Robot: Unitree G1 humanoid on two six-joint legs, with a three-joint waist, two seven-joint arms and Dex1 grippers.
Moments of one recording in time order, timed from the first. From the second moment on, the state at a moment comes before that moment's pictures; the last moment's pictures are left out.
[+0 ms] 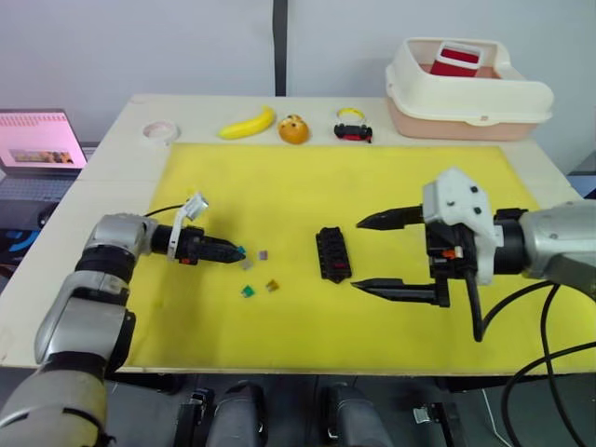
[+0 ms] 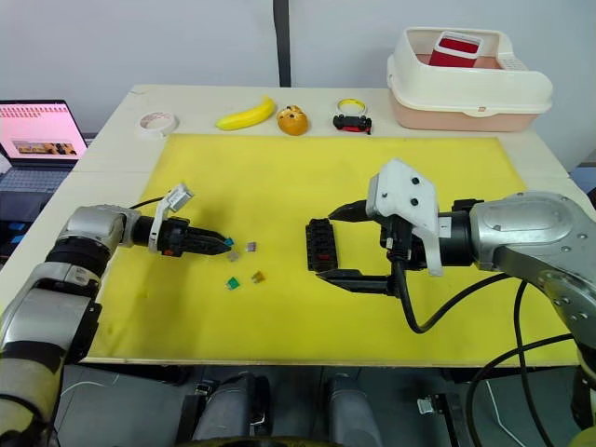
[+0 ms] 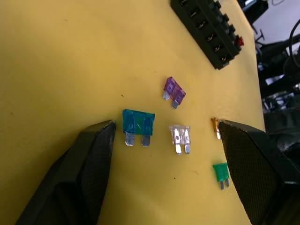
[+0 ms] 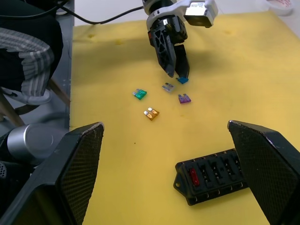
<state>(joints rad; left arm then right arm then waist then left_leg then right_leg) -0.94 0.62 -0.21 0.95 -0.23 0.68 -1.61 -0.54 -1.07 -0.13 -0.71 0.97 1.00 0.83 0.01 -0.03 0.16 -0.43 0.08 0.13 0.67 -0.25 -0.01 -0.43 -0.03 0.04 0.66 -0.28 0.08</state>
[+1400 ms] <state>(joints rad) -0.96 0.57 -0.13 1.04 -0.15 0.67 -1.57 -0.51 -1.08 -0.11 -0.72 0.92 0.97 0.83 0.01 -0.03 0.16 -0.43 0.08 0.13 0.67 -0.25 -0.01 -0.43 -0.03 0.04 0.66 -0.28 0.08</state>
